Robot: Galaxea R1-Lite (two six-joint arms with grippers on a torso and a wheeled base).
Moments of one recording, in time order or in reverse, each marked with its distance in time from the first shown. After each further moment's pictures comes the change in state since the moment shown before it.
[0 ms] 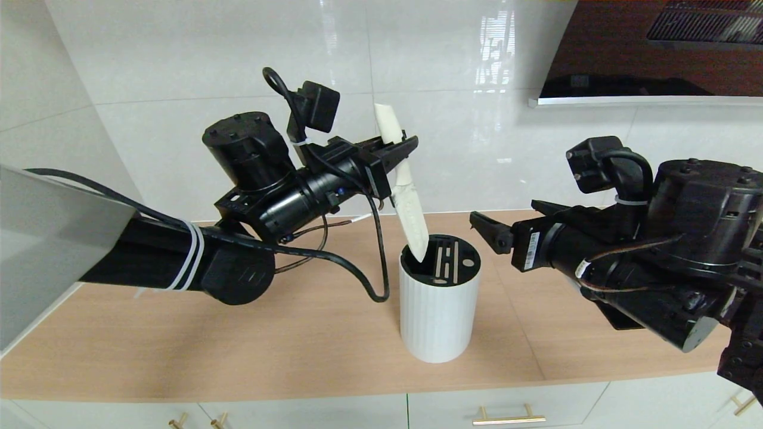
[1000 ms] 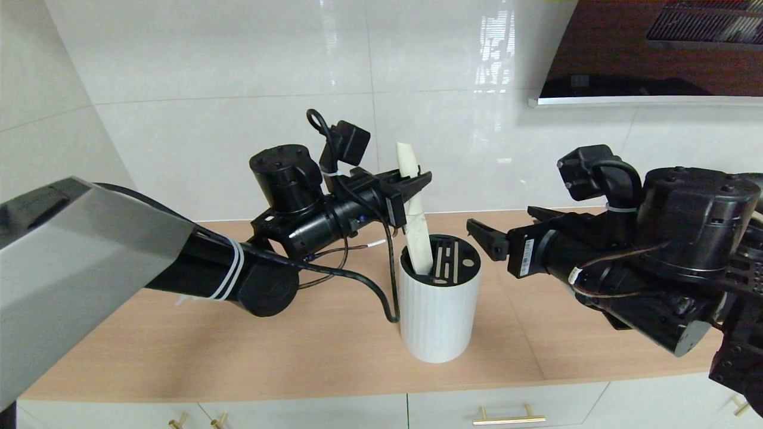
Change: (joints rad) left arm -0.021 0.088 0.004 0.021 0.000 0.028; right arm 0.004 0.016 0.007 0.000 0.000 0.000
